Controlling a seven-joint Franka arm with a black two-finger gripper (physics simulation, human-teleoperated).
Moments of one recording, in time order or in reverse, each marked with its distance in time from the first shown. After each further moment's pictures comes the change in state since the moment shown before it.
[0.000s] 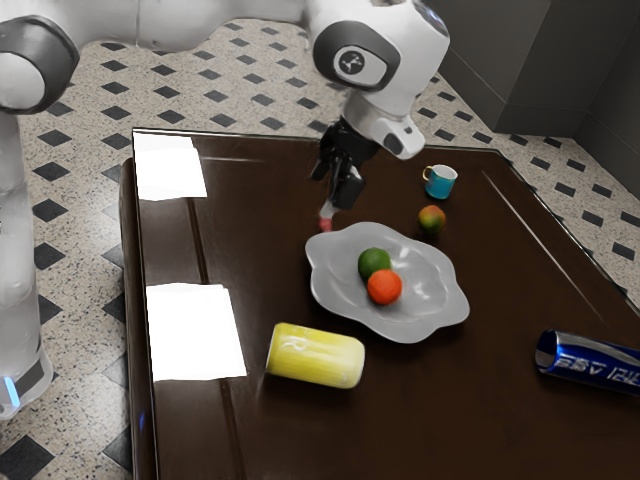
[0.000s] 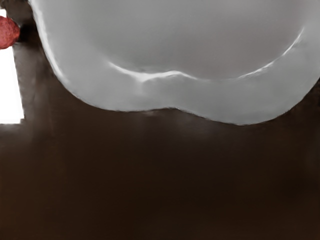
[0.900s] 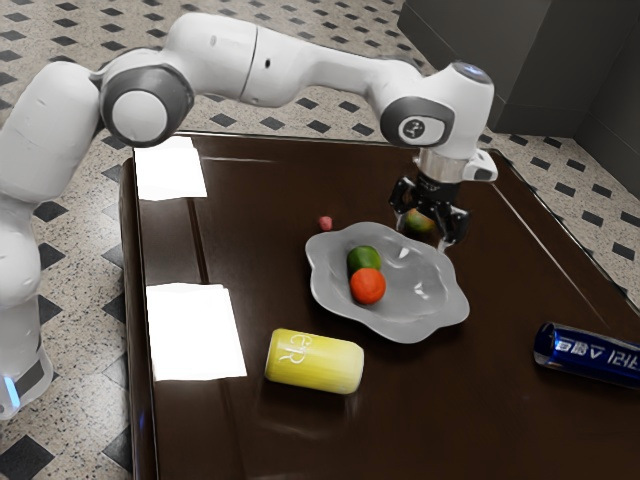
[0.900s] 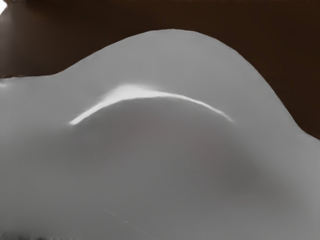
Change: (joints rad) arm 0.179 0.566 -0.158 0.374 0.139 0.475 -0.652
